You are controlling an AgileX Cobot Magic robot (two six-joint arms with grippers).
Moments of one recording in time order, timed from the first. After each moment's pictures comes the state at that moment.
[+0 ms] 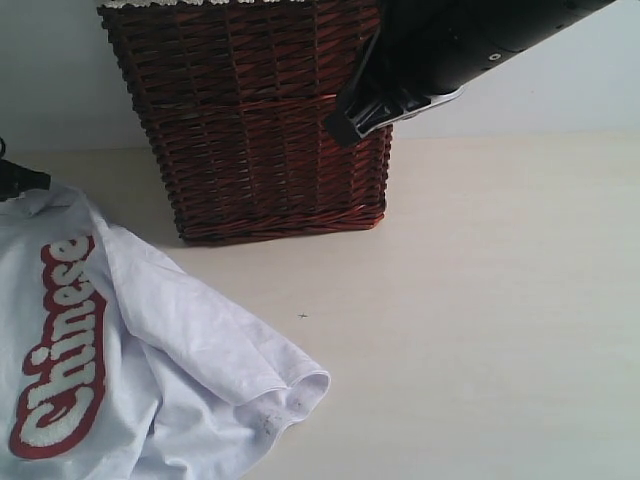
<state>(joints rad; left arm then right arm) 0.21 2.35 -1.64 -0.55 0.23 0.75 0.60 1.48 -1.30 0.16 0.68 -0.43</state>
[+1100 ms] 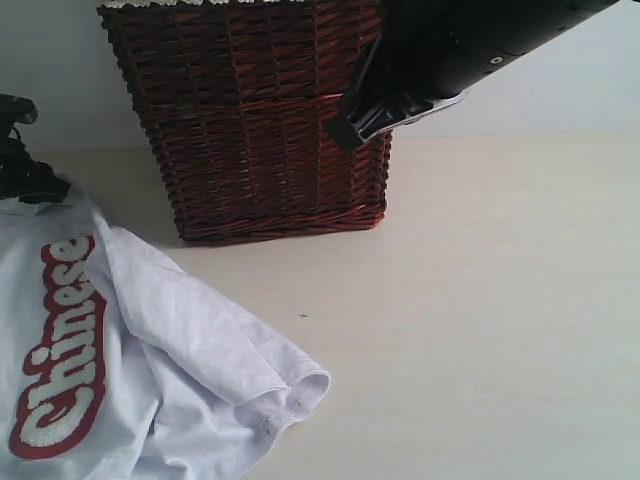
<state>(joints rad) 0.19 2.35 -1.72 -0.59 0.50 0.99 0.60 1.48 -1.30 0.16 0.69 -0.43</state>
